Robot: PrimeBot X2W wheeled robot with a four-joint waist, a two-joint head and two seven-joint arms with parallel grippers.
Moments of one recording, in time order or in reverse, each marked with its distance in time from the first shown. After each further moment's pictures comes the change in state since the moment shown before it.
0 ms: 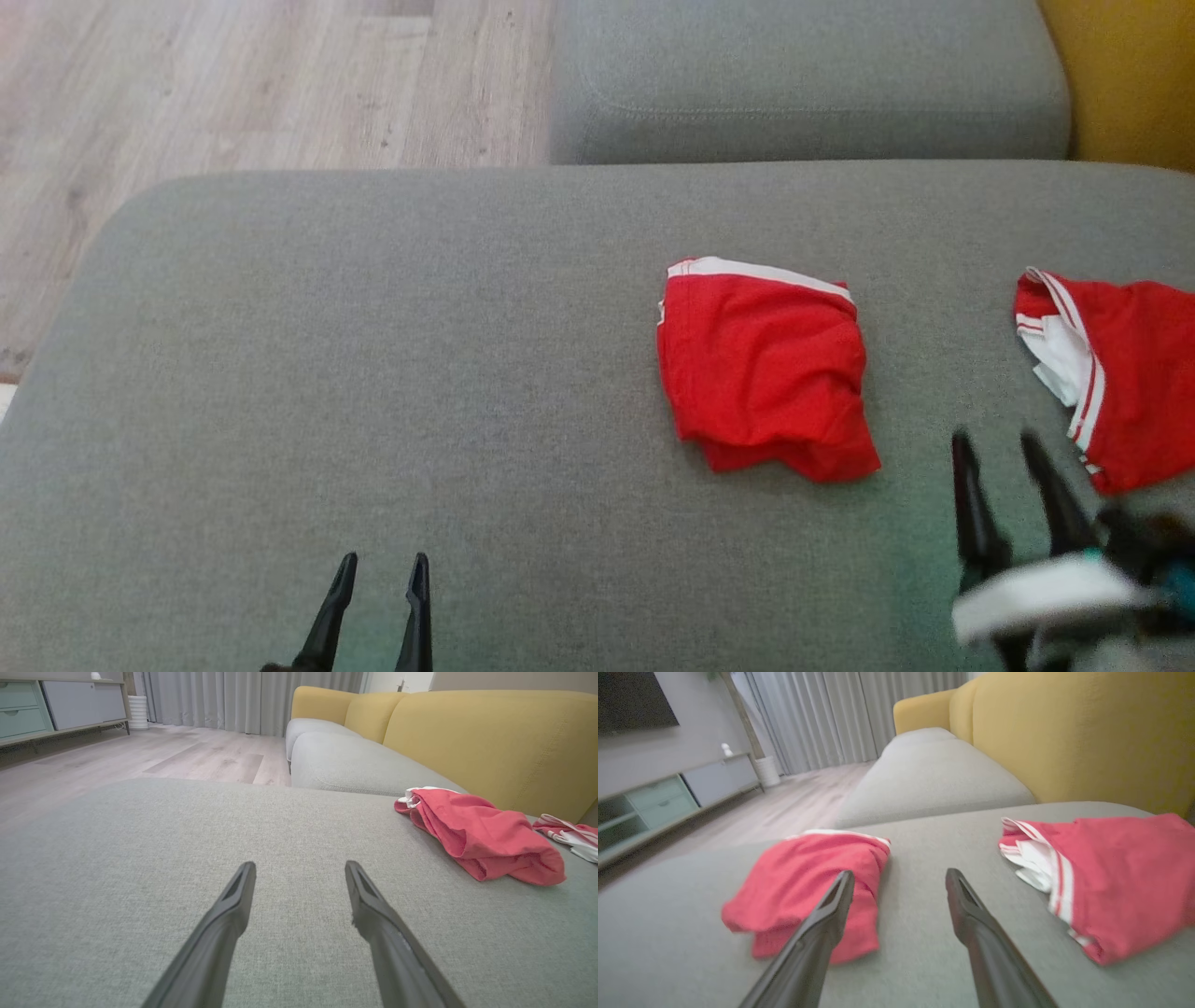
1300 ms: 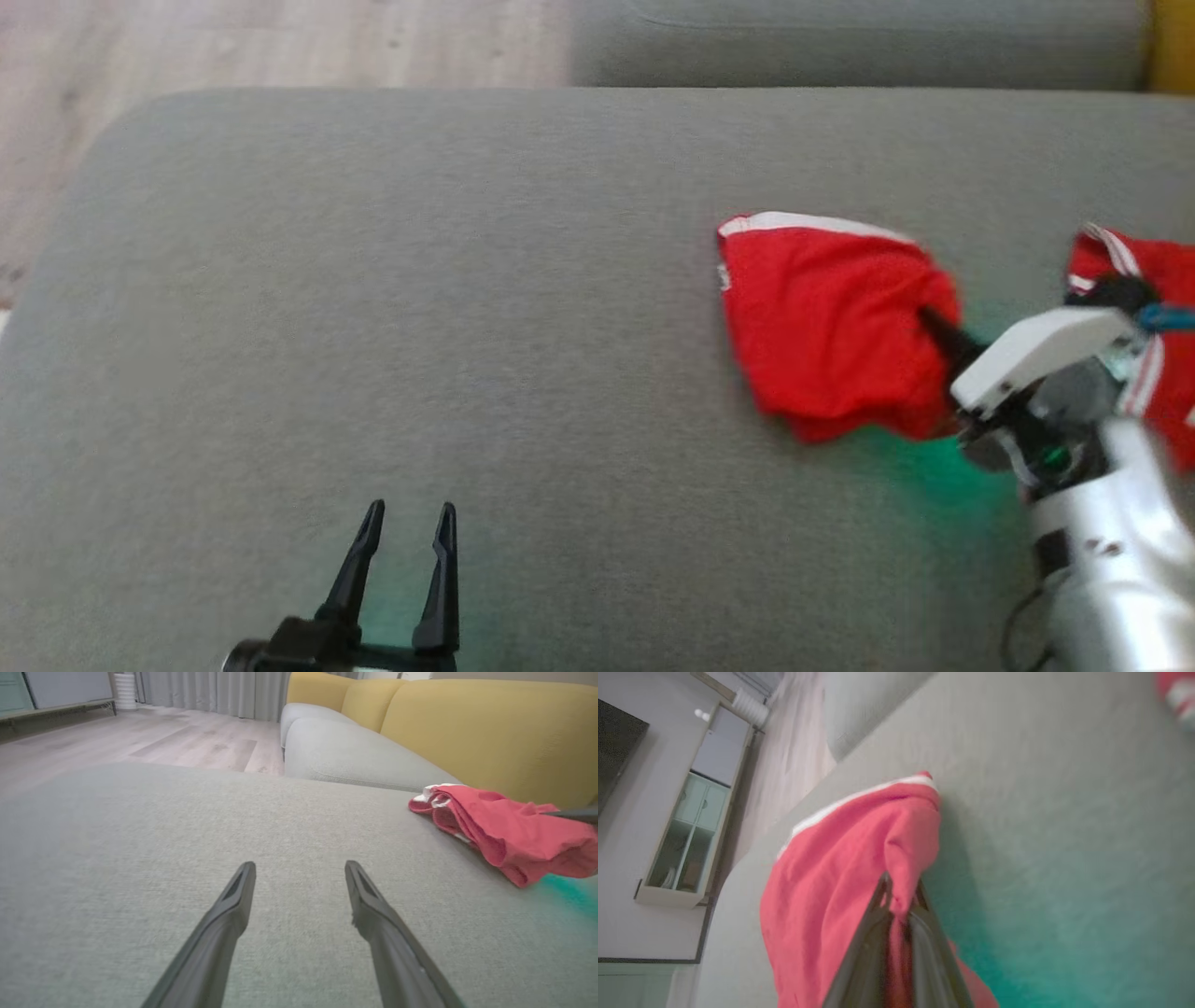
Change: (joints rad) left arm -0.076 -0.008 -0.062 -0.015 -0.029 0.010 0.000; right arm -0.587 0.010 -0.093 0.464 0.494 0.000 0.670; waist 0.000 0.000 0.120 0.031
